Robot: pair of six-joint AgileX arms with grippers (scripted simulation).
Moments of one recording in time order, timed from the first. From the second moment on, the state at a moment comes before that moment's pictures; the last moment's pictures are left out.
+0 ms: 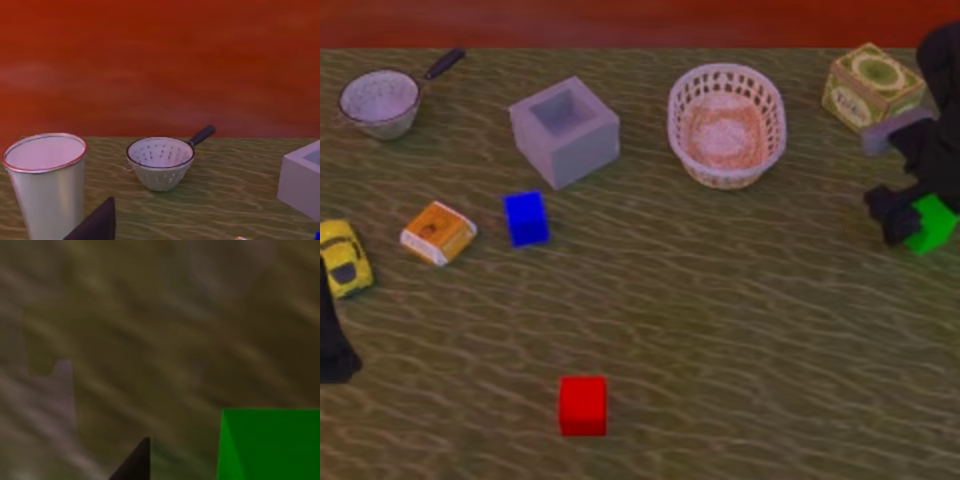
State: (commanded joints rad) left arm 0.00 0.00 0.00 0.00 0.00 0.00; right arm 0.06 2.38 1.72 -0.91 0.00 -0.42
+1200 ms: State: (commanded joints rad) left arm 0.00 0.00 0.00 0.00 0.00 0.00; right arm 0.07 2.29 1.85 -1.10 -0.01 -0.41
